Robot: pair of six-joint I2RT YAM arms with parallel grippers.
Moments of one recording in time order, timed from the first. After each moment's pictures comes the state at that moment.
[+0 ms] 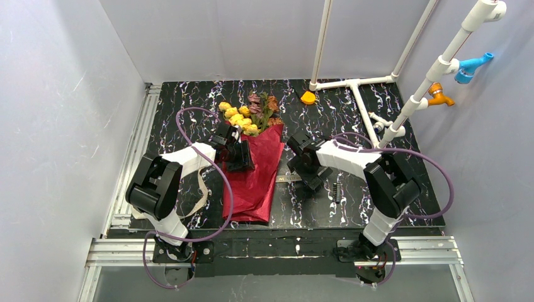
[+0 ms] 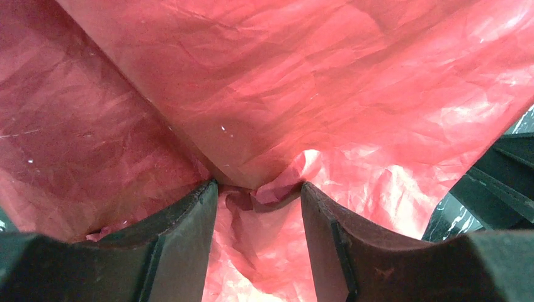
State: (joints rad) left arm -0.44 1.67 0.94 -0.30 0.24 -0.56; right arm 0.72 1.70 1.06 -0.75 0.21 1.51
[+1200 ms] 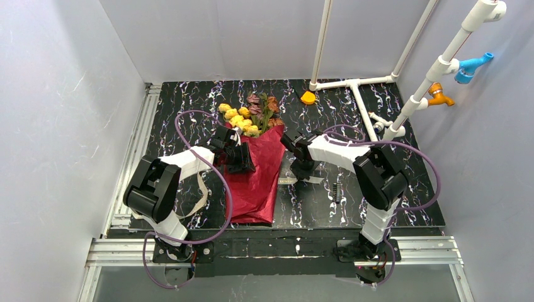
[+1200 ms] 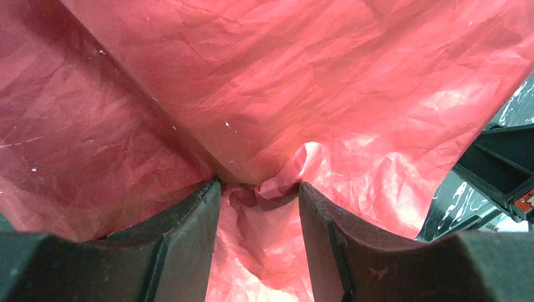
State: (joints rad) left arm -0.44 1.65 0.88 -0.24 0.28 -0.56; right arm 0.73 1.85 1.20 -0.84 0.24 1.41
